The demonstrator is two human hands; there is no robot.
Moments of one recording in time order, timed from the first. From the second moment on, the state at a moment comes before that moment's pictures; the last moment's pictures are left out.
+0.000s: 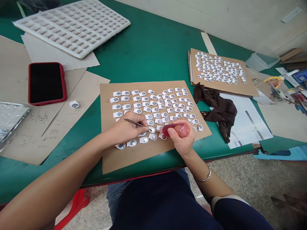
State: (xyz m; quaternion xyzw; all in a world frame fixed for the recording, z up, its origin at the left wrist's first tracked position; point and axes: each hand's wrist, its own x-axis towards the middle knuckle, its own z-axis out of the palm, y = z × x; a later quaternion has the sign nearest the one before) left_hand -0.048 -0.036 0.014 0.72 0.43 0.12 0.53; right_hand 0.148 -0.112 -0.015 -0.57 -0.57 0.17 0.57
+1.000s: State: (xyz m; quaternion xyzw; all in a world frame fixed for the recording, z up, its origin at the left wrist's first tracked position) left_hand -0.047 -0.035 0.019 0.72 0.43 0.10 0.53; right_hand 0.149 -0.110 -0.016 -0.57 -0.52 0.22 0.59
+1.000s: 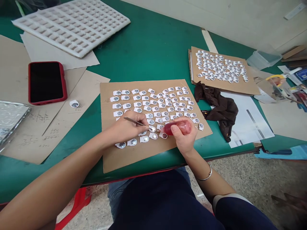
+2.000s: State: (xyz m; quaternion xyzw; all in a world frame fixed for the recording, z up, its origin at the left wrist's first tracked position) left_hand -0.046 -0.035 0.018 0.73 0.42 0.13 0.53; right_hand 0.150 -0.111 -0.018 -0.59 -0.53 0.23 0.56
